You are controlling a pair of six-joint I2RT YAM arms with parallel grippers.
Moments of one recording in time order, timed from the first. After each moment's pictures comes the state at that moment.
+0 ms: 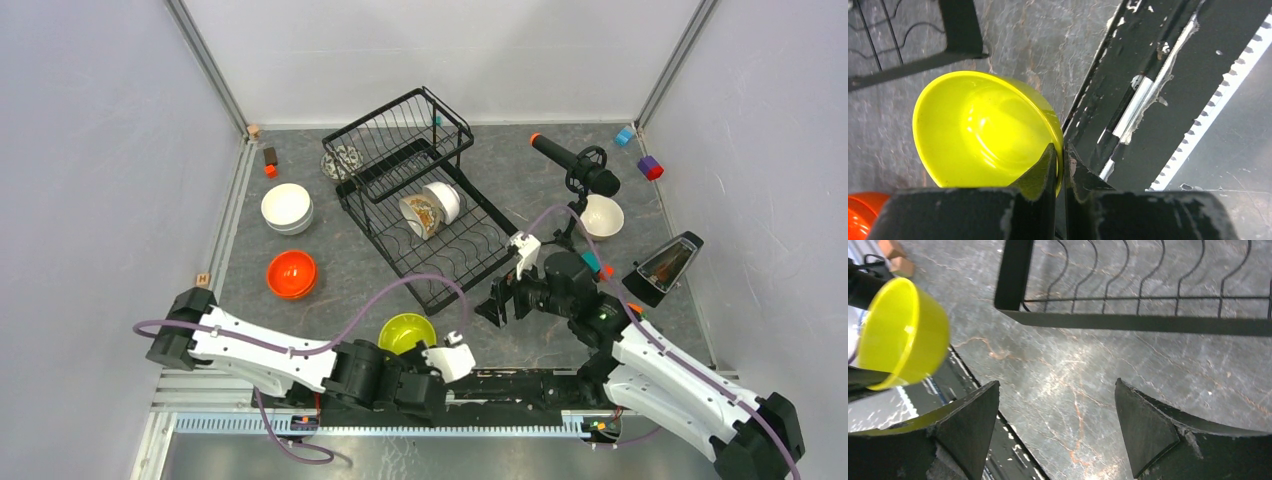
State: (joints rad) left arm -1.76 1.20 0.89 -0.81 -0.58 -0.46; right arm 0.68 0.74 0.42 -0.19 -0.29 0.25
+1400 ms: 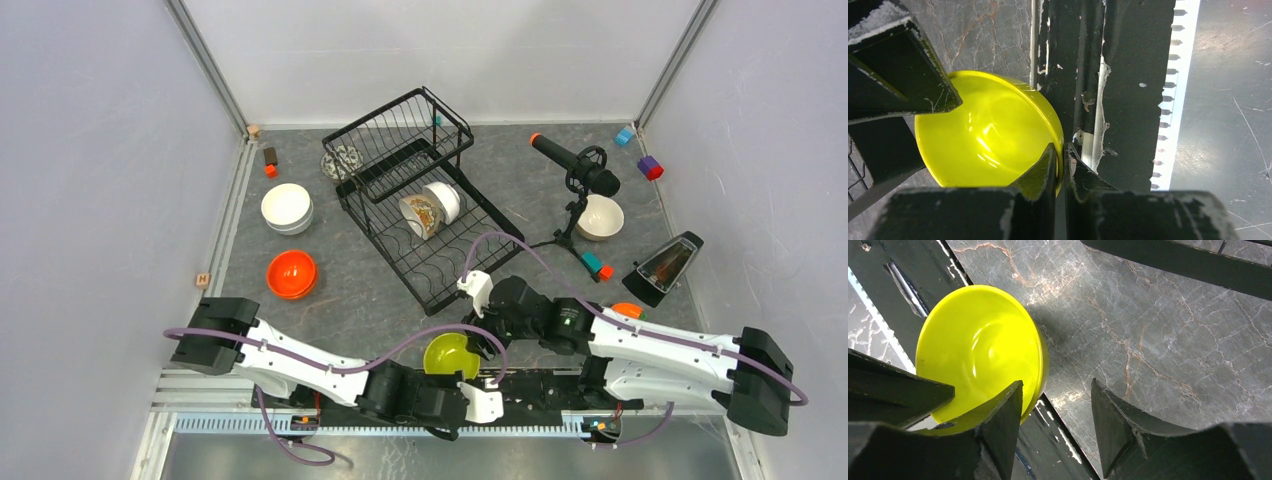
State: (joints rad) left arm -1.80 1.39 0.77 -0.27 -0.43 -0.03; right arm 1.11 0.97 0.56 -0.39 -0.07 0.23
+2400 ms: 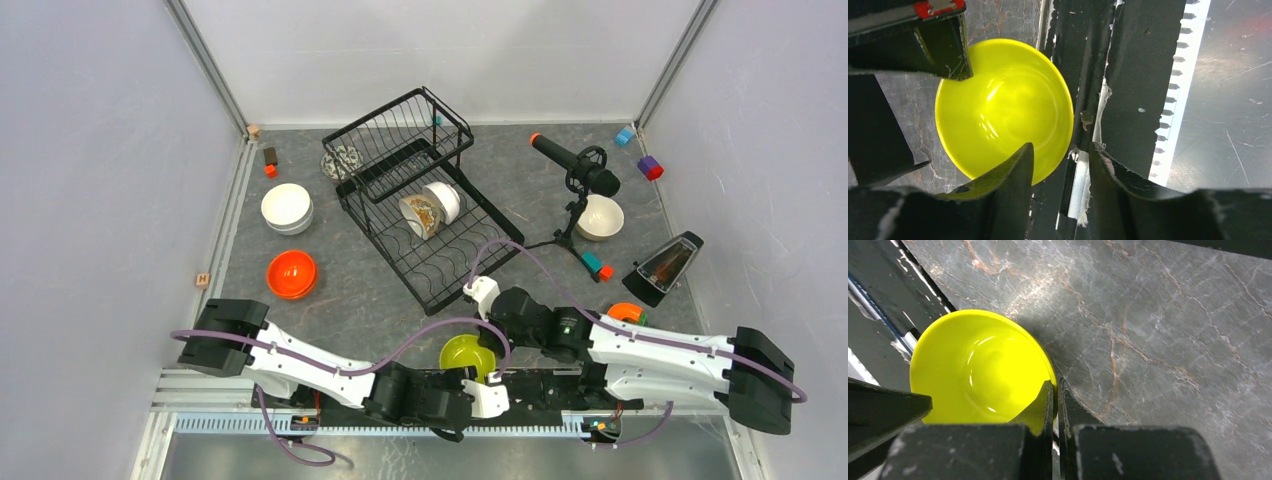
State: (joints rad) left arm -1.80 1.44 0.78 -0.20 -0.47 -0.11; right arm 1.14 0.97 0.46 -0.32 0.03 0.29
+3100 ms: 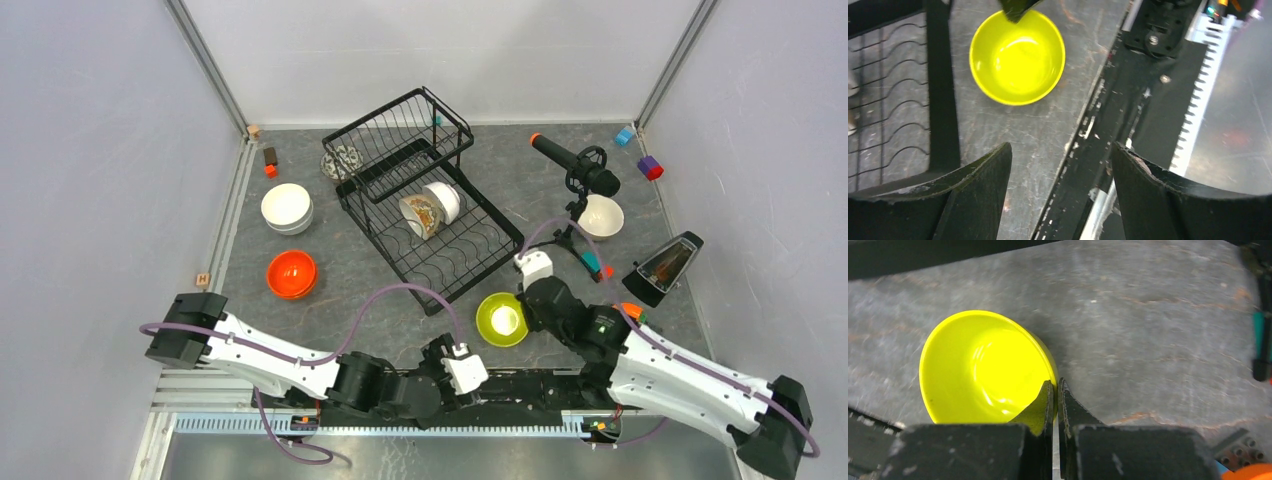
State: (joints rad) left arm -1.80 1.21 0.66 0.02 -0.65 -0.14; right arm 0.98 0.72 0.45 -0.55 0.39 0.33
